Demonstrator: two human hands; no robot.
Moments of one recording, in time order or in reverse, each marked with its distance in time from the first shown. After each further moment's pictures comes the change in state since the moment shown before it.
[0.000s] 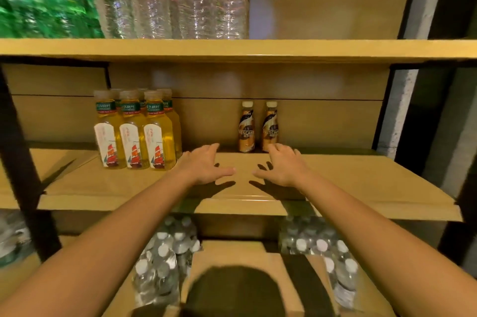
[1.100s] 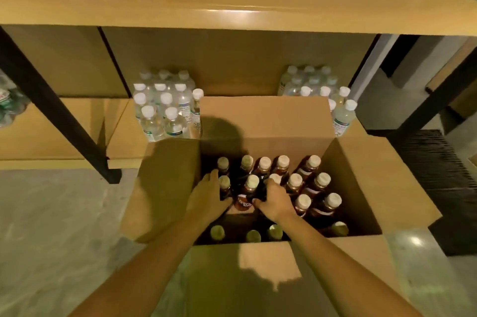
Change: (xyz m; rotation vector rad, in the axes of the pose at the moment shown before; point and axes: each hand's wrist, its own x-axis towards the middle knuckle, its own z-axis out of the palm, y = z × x) left_hand -0.252 -0.085 0.281 -0.311 -0.482 -0.190; right_hand -0.269 -0.061 0.306 0.479 -0.489 0.481
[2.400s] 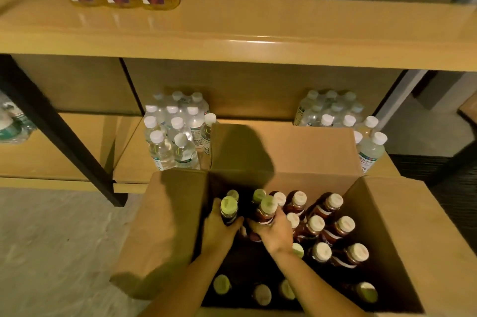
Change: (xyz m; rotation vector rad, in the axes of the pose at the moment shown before) left_hand 0.043 -0.002 0.027 -0.621 0.288 -0.146; right_hand 0.041 -0.013 0.022 0.502 0.173 0.052
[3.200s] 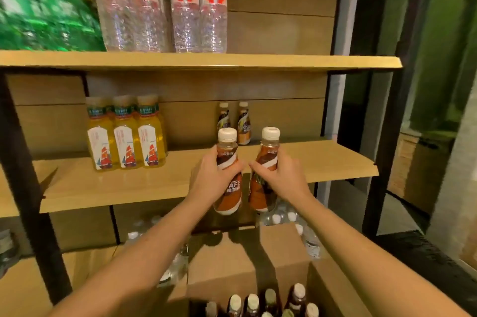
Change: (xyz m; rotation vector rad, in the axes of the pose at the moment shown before) left_hand -0.071 0.334 -0.138 -0.040 0.005 0.701; right_hand -0.085 -0.286 -0.221 -0.133 0.431 -0.704
